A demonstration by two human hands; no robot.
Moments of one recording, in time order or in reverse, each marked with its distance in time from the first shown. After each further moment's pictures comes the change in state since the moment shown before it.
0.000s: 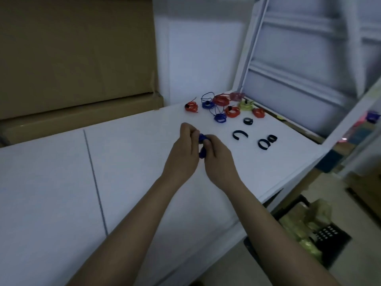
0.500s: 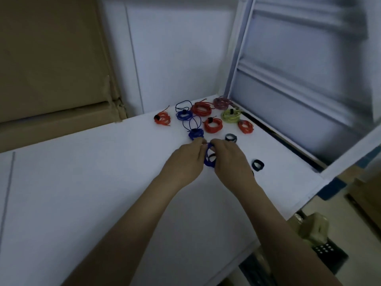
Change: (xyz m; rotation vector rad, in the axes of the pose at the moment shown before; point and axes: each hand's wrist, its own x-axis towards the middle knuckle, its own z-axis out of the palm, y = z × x) left_hand 0.131 -0.006 0.111 0.340 -0.300 -0.071; right_hand 0.137 0.123 -0.091 -0.662 -0.067 -0.294
